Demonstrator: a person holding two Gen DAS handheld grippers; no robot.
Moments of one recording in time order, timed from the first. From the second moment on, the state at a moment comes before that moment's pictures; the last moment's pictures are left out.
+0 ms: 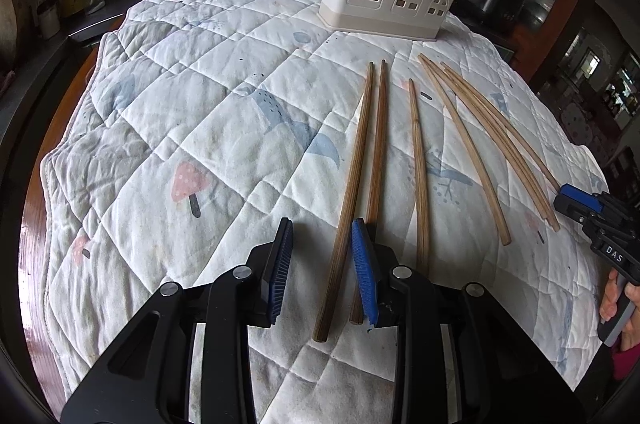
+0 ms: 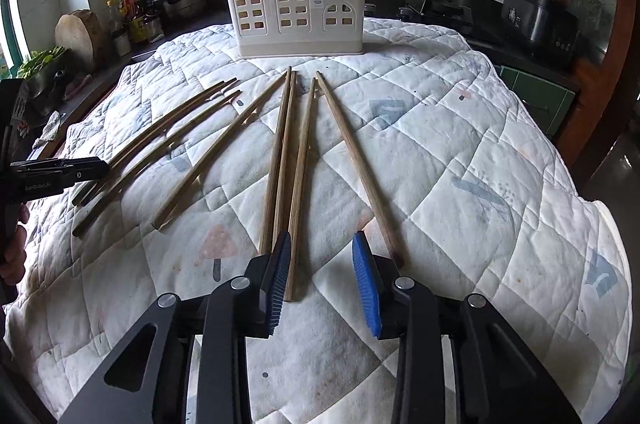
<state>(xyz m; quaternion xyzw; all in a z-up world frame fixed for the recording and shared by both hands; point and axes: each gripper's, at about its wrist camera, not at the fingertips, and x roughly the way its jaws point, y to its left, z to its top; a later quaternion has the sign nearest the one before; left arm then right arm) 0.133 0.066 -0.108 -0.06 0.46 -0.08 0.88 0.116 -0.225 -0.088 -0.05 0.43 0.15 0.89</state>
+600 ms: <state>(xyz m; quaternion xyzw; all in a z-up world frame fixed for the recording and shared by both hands) 0.136 0.057 -0.110 -0.06 0.46 -0.07 0.88 0.126 -0.209 -0.102 -0.06 0.45 0.16 0.88</state>
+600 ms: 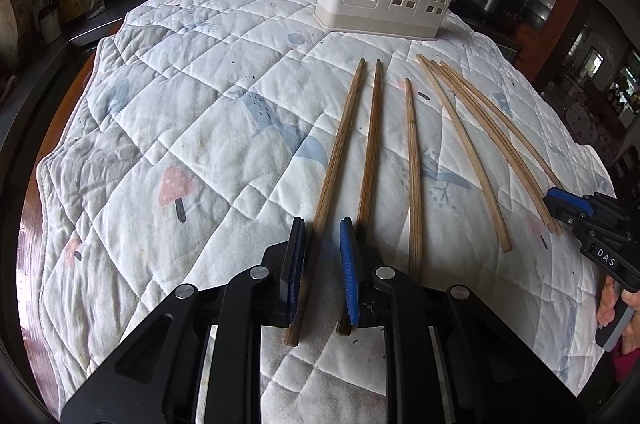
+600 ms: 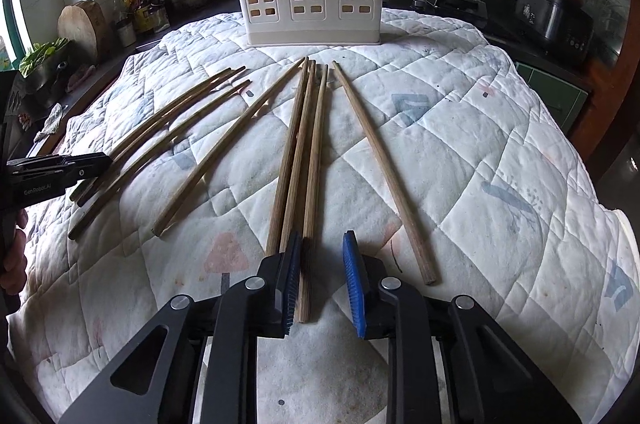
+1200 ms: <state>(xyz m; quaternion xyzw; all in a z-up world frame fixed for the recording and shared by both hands) 0.136 0.048 -0.108 -0.05 0.45 -0.05 0.89 0.118 -0.213 -0.096 -0.06 0.43 0.15 0.89</state>
